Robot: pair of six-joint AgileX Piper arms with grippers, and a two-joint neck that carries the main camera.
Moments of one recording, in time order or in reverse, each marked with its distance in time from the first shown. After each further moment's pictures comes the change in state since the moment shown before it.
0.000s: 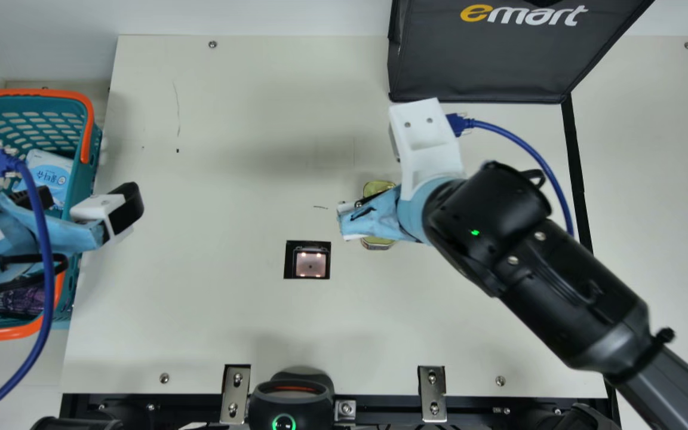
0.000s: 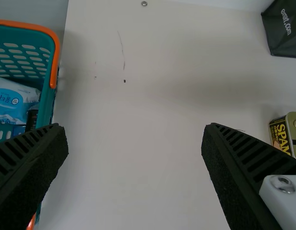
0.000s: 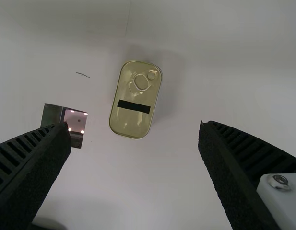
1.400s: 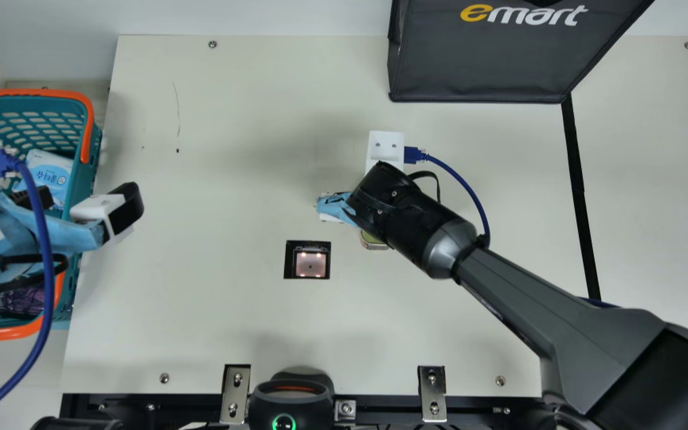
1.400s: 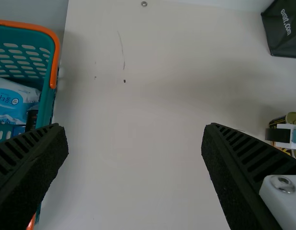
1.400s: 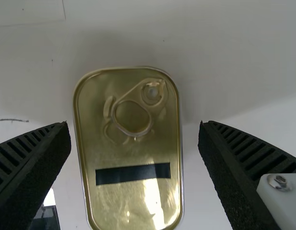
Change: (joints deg) left arm 0.0 0.0 0.0 0.0 0.0 0.0; right arm -0.9 20.5 5.9 -4.3 -15.4 21.8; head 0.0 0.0
